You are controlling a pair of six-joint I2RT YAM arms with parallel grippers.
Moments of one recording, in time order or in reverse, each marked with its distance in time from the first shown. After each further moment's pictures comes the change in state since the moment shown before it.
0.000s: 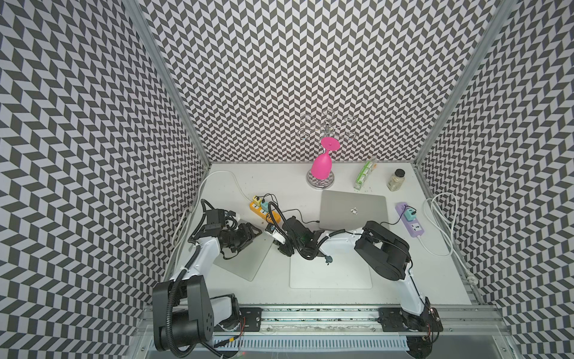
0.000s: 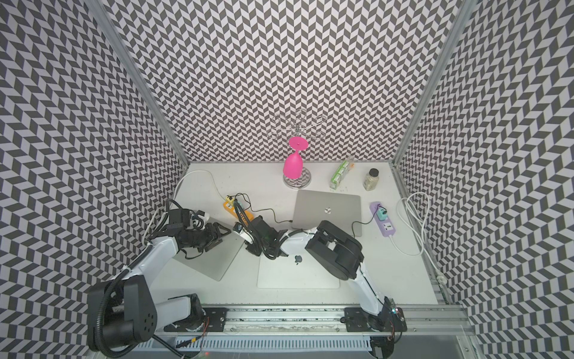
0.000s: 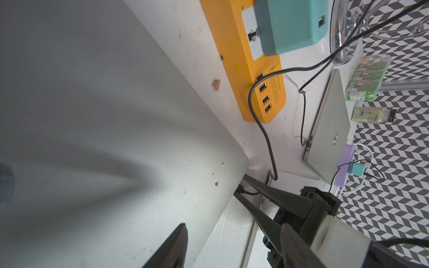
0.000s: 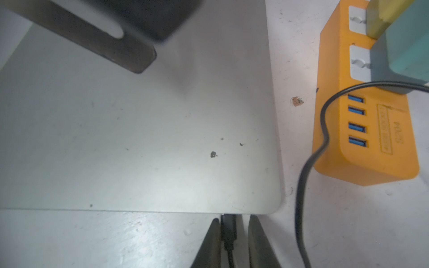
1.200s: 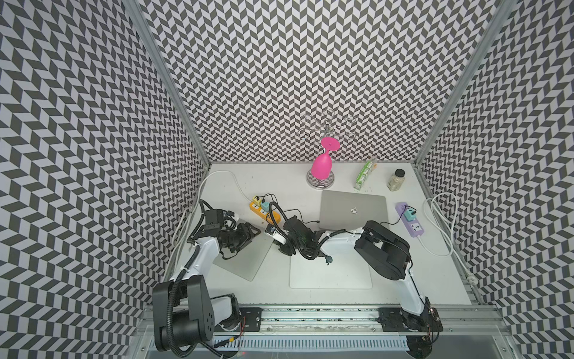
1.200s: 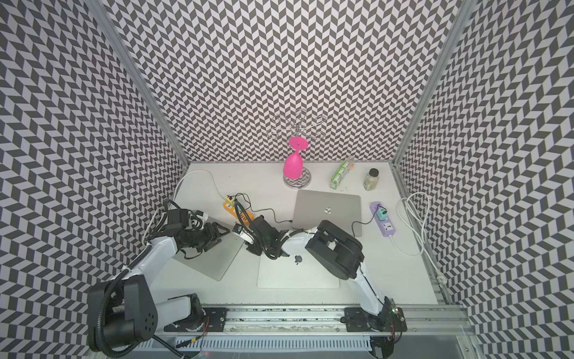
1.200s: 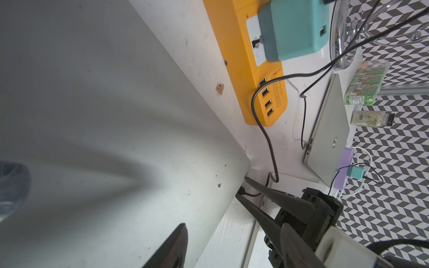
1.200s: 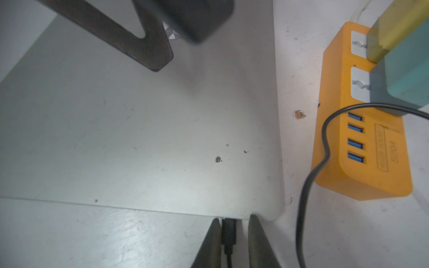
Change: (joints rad) left arm 0.020 0.000 0.000 -0.001 0.001 0.001; right arm -0.002 -0.001 -0.031 0.073 -0.030 -0.067
